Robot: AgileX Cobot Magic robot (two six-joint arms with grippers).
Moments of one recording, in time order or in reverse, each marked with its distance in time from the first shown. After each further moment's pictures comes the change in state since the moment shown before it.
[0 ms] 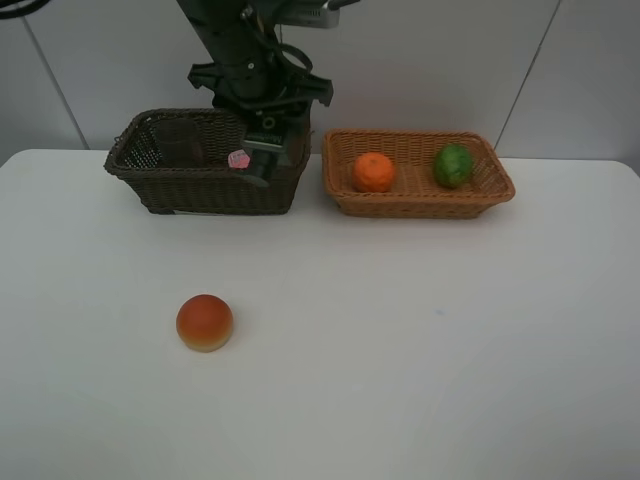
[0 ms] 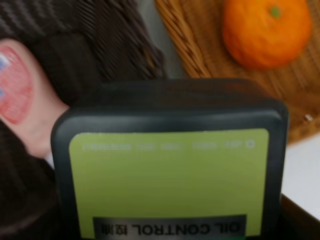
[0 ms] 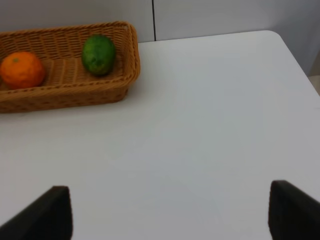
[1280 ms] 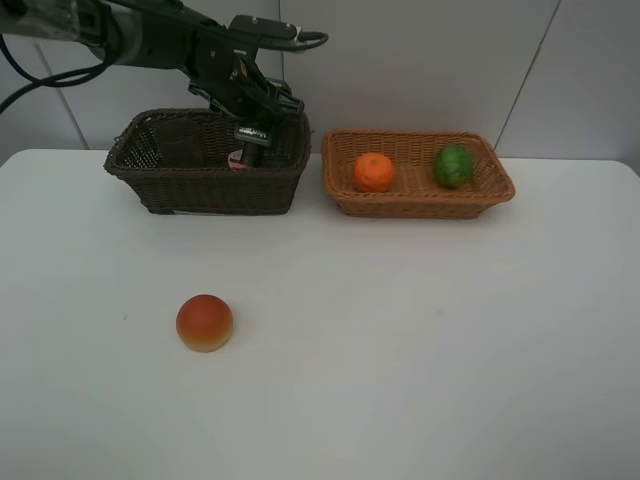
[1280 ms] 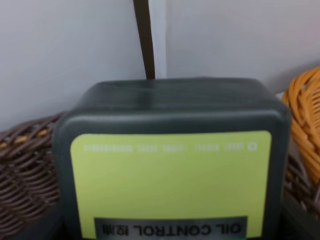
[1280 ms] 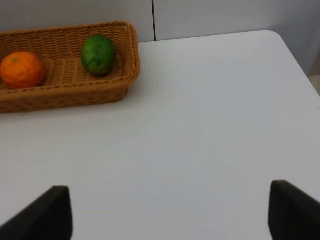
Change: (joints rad) left arm 0.124 0.218 -0.016 0.146 -0.444 0.003; right arm 0.000 0.000 0.000 0.000 0.000 0.000
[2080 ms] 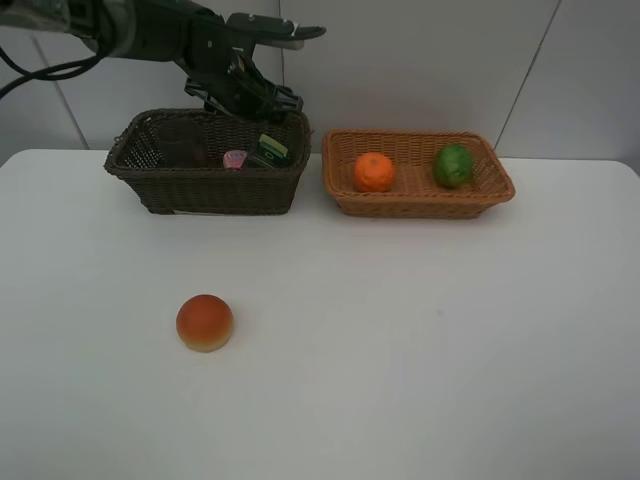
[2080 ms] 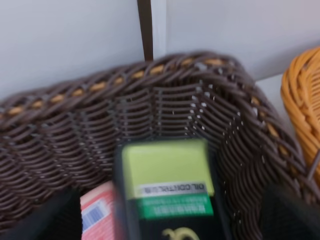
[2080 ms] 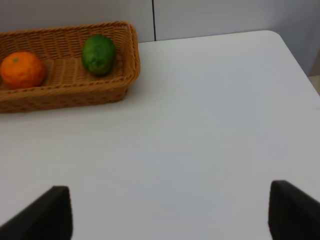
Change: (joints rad) left arm 0.000 -0.030 0.008 -0.038 0.058 0.000; right arm 0.000 0.000 0.000 0.000 0.000 0.000
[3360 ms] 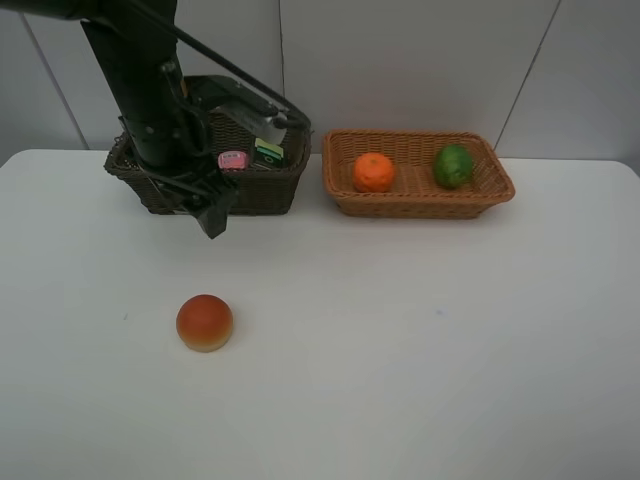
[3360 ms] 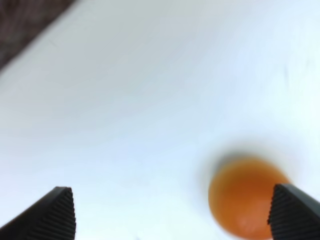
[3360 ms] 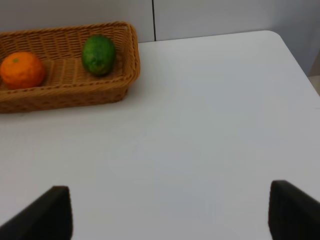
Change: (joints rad) left arm -0.110 -0.406 0.428 -0.111 0.624 0.464; right arm 0.000 0.000 0.000 0.000 0.000 0.000
